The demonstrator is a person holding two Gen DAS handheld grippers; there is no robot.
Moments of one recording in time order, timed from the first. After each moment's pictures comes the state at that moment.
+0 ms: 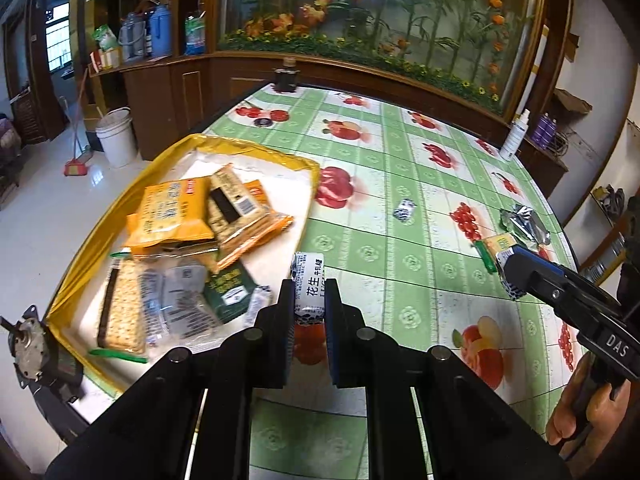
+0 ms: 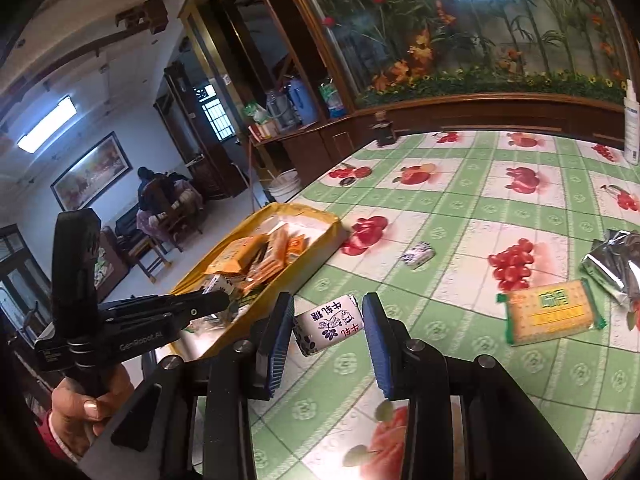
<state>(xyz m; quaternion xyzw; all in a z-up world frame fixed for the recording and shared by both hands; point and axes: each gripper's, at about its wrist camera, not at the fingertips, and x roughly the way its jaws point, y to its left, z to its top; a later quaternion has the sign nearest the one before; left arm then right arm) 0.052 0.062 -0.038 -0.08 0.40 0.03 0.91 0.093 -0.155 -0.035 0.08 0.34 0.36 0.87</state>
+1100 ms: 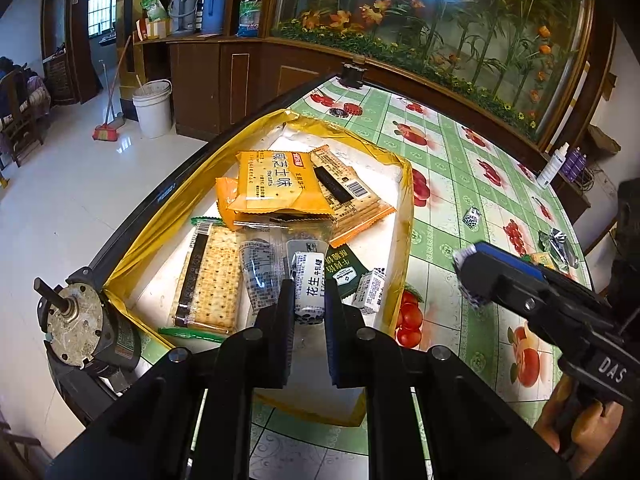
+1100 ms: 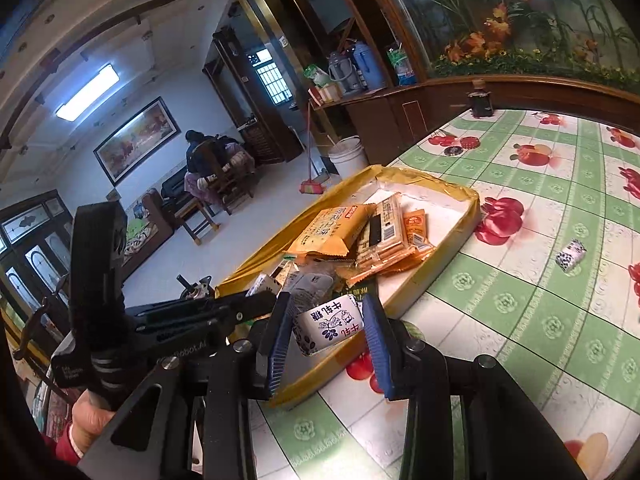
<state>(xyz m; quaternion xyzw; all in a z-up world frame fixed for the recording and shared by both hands) 0.026 0.140 -0.057 -0.13 0.40 0.07 0.90 0.091 -0.026 -0.046 0.05 0.36 0.46 0.81</state>
